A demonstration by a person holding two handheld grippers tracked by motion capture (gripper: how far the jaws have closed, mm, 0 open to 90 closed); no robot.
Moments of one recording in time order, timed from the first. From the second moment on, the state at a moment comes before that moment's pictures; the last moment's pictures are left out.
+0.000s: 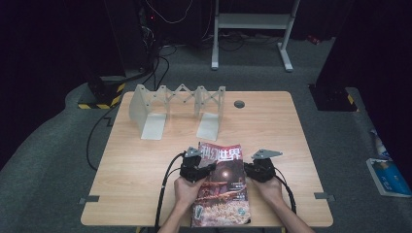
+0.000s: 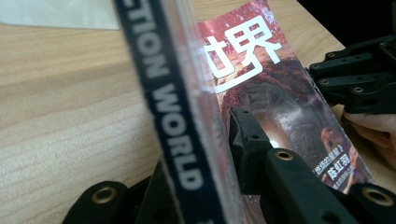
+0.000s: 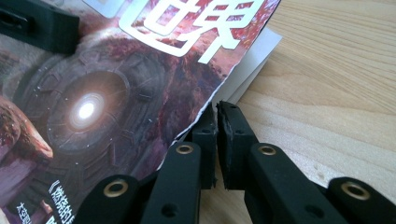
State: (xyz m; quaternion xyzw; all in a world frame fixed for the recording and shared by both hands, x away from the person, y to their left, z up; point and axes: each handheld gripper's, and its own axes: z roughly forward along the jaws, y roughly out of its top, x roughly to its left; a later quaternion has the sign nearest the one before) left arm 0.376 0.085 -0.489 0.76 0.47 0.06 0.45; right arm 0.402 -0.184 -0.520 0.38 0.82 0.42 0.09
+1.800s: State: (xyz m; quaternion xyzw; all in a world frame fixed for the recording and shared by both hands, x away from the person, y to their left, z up) left arm 0.390 0.061 -0.359 0.84 0.34 0.15 0.40; right arm 0.386 -0.220 -0.526 0.39 0.81 0.42 0.11
